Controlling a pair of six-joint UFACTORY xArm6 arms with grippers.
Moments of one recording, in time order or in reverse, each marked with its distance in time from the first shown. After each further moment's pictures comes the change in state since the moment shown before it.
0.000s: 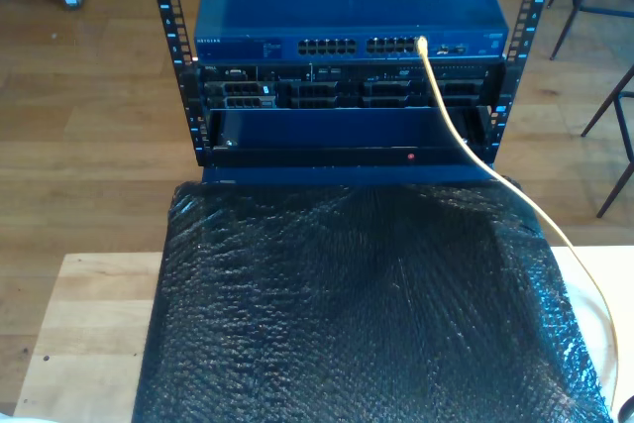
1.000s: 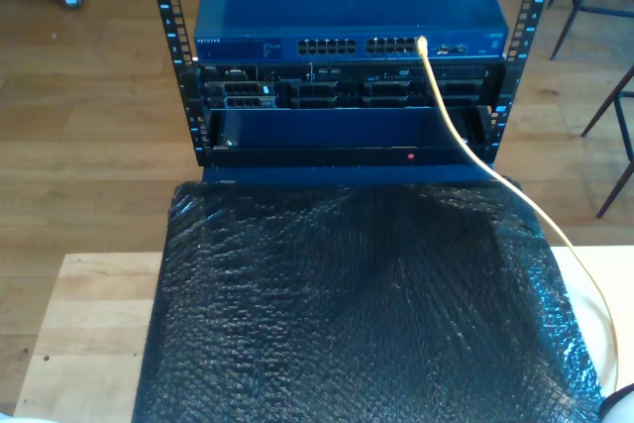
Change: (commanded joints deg) left arm 0.0 0.0 0.0 0.0 0.0 0.0; right arm -3.3 1.1 15.9 -0.5 -21.7 -4.9
